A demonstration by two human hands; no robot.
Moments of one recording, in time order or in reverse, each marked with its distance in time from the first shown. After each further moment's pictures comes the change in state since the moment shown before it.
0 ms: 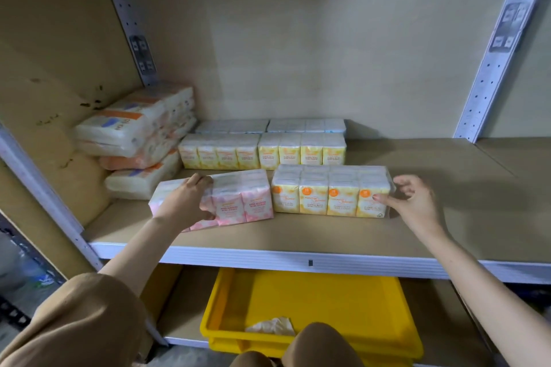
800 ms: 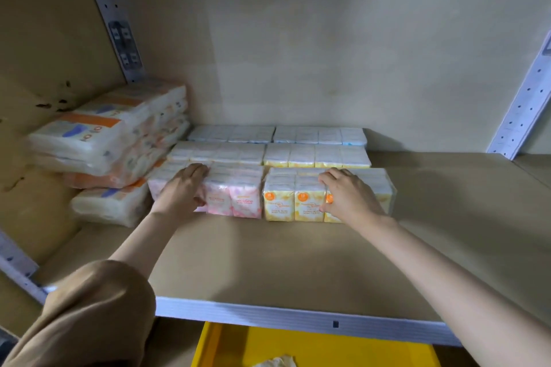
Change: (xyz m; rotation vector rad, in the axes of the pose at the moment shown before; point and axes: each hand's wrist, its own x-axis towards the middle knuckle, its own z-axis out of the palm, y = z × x) left_hand 0.107 -0.043 0.024 -0.066 0.124 0.067; right_hand 0.063 -0.071 0.120 -0.828 -0.330 -0.528
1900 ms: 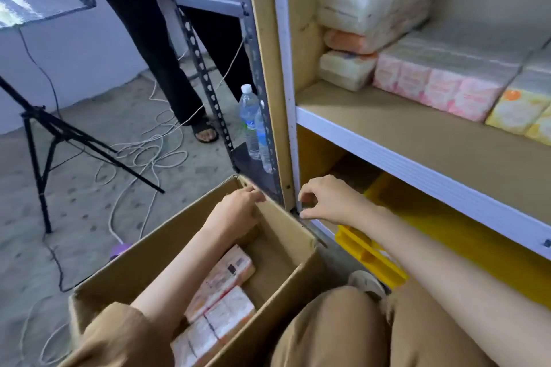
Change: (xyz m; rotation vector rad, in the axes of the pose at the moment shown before) left_hand -0.361 -0.035 -0.002 -0.013 -0.202 -0.673; right_hand -0.136 -0.270 0.045 0.432 -0.613 -0.731
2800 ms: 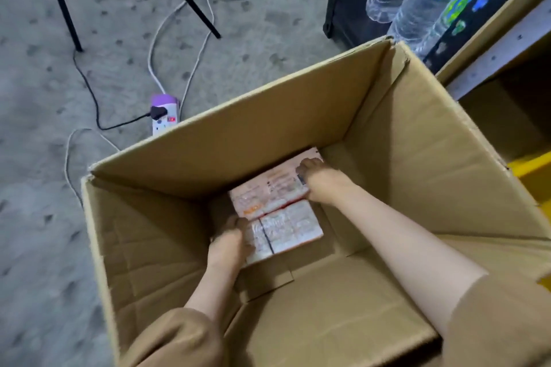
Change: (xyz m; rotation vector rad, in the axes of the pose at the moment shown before) left_hand -0.108 -0.211 0.268 -0.276 -0.472 -0.744; right_hand 0.183 -0.046 0.324 -0.369 -0.634 -0.235
